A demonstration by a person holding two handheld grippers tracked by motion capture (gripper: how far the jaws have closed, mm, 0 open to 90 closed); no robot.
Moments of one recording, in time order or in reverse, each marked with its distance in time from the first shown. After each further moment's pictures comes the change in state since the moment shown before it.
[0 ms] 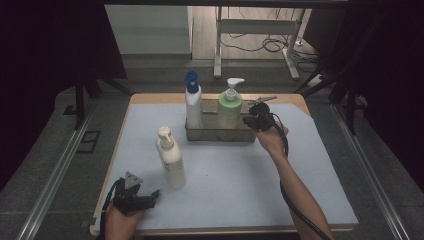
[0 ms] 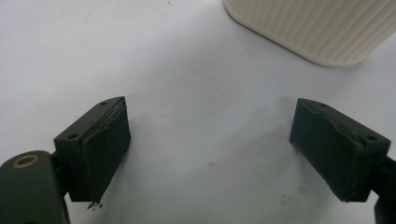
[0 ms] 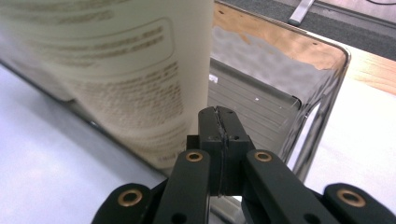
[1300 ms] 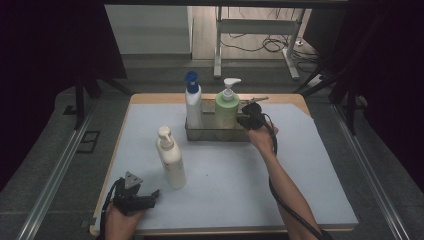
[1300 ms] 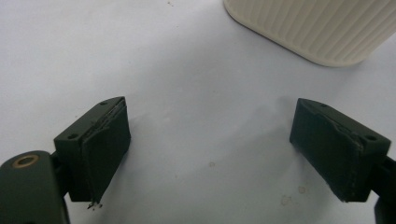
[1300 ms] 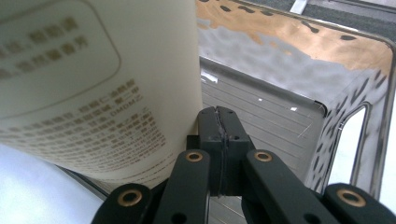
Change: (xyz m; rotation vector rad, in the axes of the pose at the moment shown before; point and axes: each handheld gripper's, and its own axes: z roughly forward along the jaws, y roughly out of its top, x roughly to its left) left arm 0.000 0.000 0.000 0.000 0.000 -0.001; right arm 0.008 0.002 0.034 -0.003 -0.012 0.074
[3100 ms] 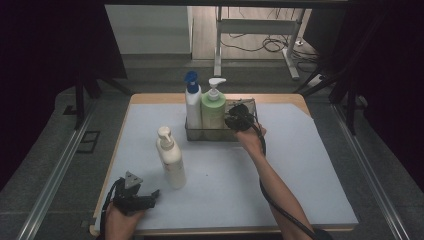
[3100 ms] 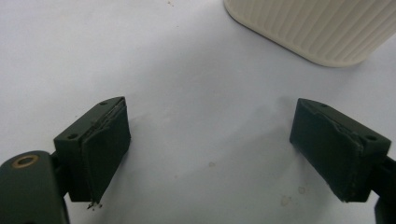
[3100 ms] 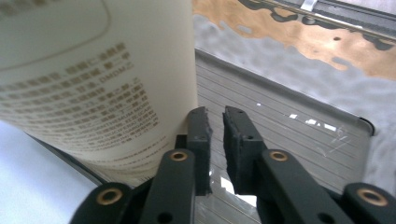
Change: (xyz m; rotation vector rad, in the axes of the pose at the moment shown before) left arm 0.000 0.000 0.000 -0.001 -0.001 -0.005; right arm 0.033 0.006 0.014 0.003 -0.006 -0.040
